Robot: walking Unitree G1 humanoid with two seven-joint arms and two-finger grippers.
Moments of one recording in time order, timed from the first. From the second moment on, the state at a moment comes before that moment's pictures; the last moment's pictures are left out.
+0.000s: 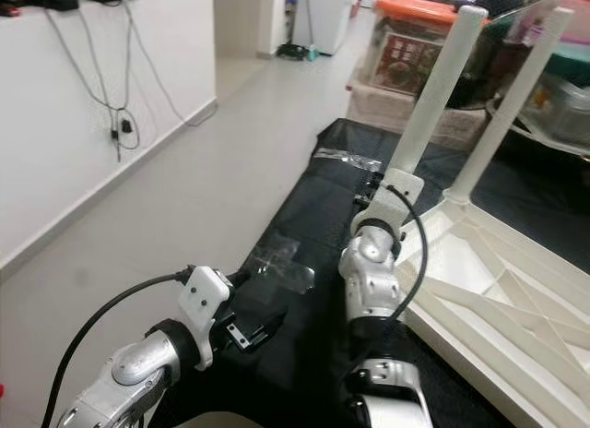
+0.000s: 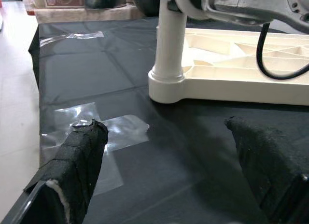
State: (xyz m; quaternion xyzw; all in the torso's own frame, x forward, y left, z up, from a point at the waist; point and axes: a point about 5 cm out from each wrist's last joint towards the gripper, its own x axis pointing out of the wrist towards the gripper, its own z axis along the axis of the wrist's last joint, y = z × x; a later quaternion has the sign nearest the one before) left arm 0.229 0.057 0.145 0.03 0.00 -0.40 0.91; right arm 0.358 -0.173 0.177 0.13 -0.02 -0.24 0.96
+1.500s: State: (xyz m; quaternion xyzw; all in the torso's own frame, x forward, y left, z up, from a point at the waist) left arm 0.230 0.057 0.144 0.03 0.00 -0.41 0.91; right arm 0.363 -0.142 0.193 0.05 -0.02 0.34 0.94
